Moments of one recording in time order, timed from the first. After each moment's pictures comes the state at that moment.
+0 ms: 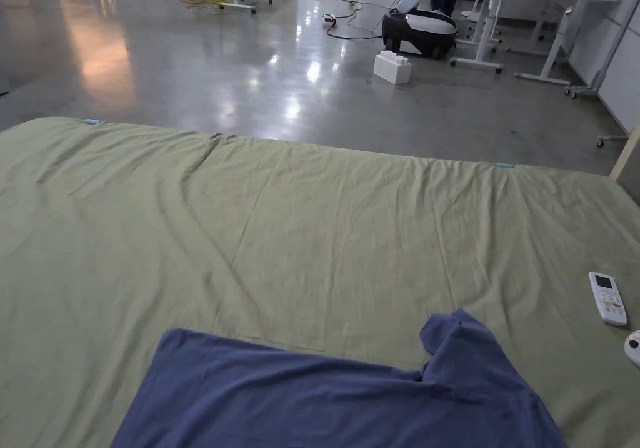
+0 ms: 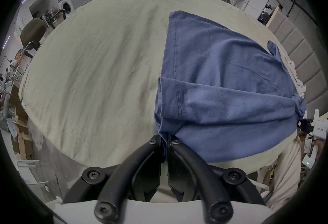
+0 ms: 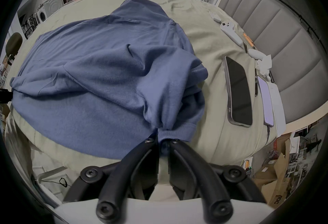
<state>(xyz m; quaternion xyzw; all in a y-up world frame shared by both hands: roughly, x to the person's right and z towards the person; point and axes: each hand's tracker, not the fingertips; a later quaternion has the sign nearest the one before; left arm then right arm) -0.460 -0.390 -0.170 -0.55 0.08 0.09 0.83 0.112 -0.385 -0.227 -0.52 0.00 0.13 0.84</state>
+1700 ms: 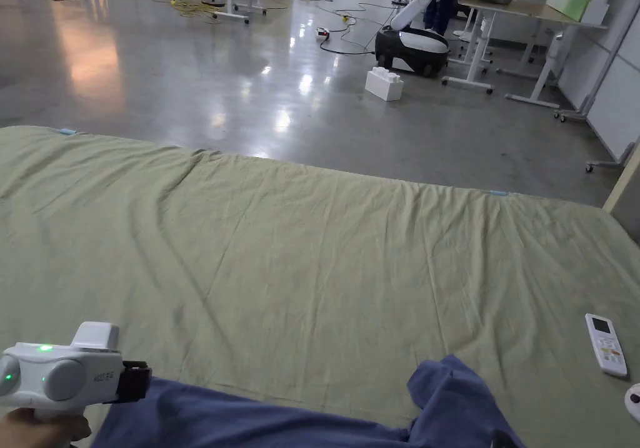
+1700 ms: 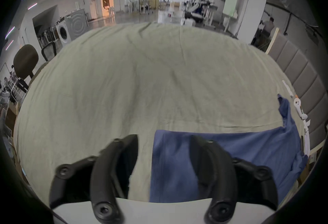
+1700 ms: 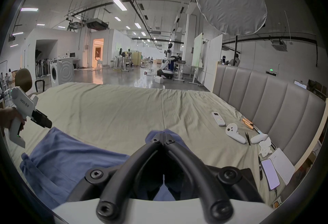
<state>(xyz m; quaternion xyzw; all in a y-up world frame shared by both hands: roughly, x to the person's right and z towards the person) -0.483 -0.371 -0.419 -0.46 0.08 0.06 0.88 0.009 -0.287 -0.295 -0.15 0.02 0.09 0.98</state>
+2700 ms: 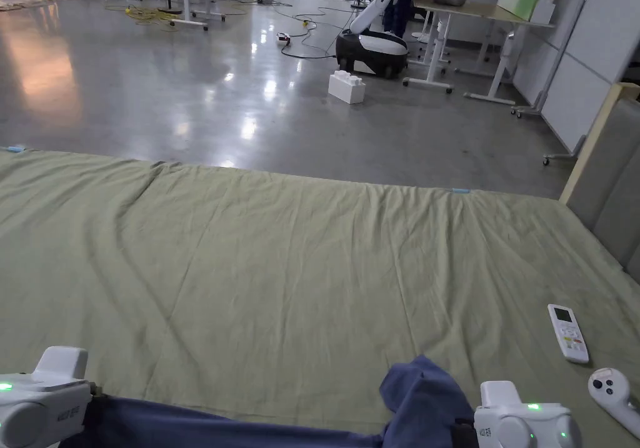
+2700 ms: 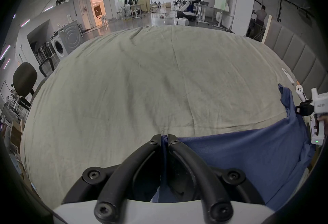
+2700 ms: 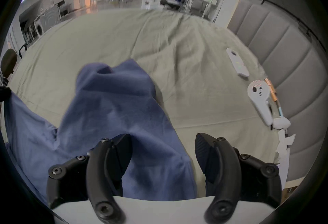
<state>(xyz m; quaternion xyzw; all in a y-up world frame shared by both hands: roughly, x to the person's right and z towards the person) -0.464 -0.354 -0.407 -0.43 0.06 0.01 0.90 0.099 -0.389 -0.520 -0.50 0.02 0.11 0.86</state>
